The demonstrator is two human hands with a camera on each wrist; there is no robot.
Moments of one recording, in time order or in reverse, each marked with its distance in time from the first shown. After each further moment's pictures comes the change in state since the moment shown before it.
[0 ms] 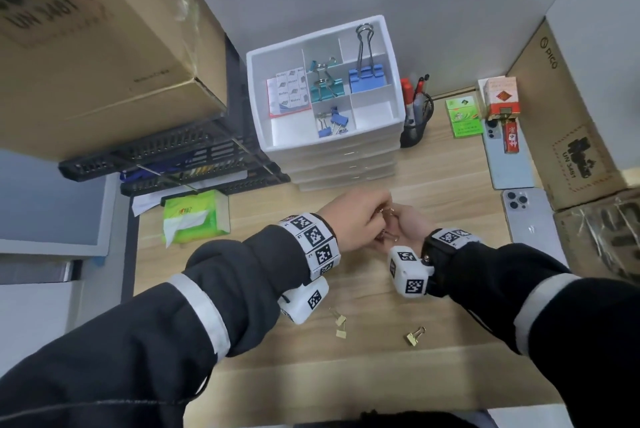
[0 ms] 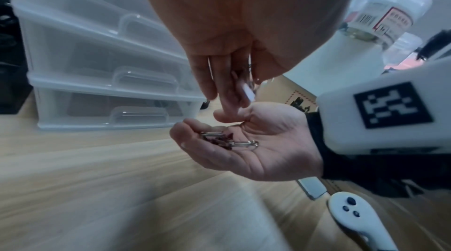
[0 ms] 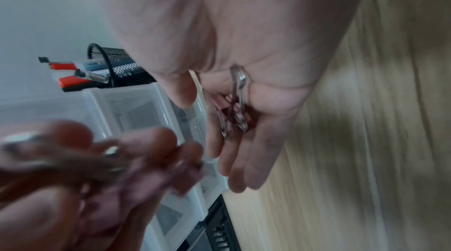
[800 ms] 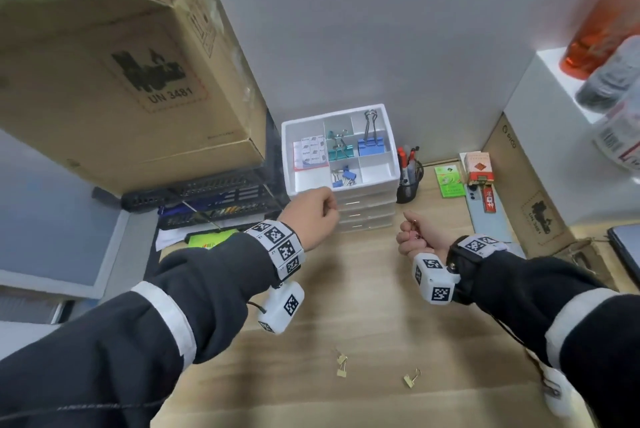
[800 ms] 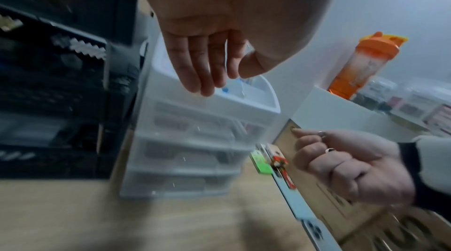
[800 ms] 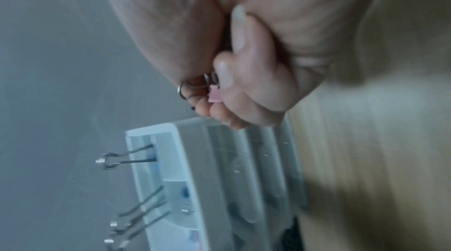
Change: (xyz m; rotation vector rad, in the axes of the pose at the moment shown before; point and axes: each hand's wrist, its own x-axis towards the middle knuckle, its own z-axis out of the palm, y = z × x) left_hand -0.053 0.010 -0.091 0.005 0.346 -0.301; right_hand -0.066 -0.063 0.019 -0.043 0.025 0.003
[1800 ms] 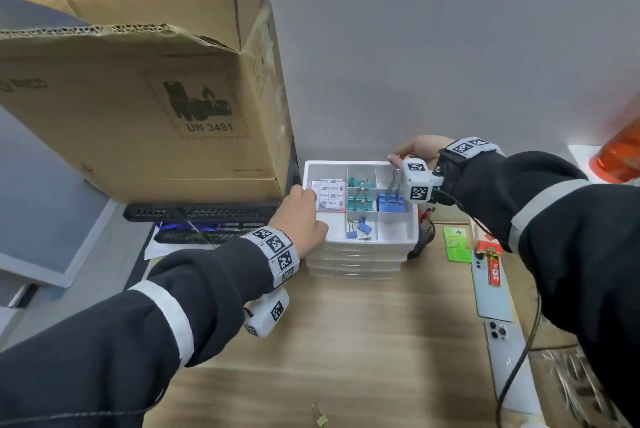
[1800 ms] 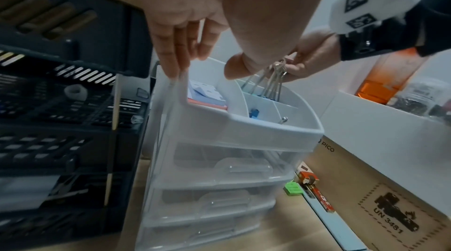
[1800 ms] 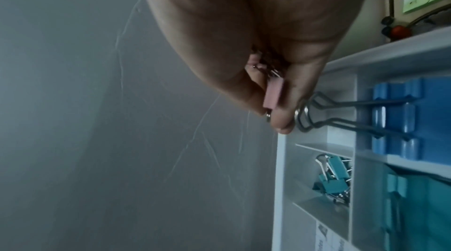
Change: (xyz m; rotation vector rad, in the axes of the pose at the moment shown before) left_hand 0.056 -0.033 -0.046 0.130 0.123 -0.168; right_hand -0.011 -0.189 0.187 -0.691 0.327 -0.310
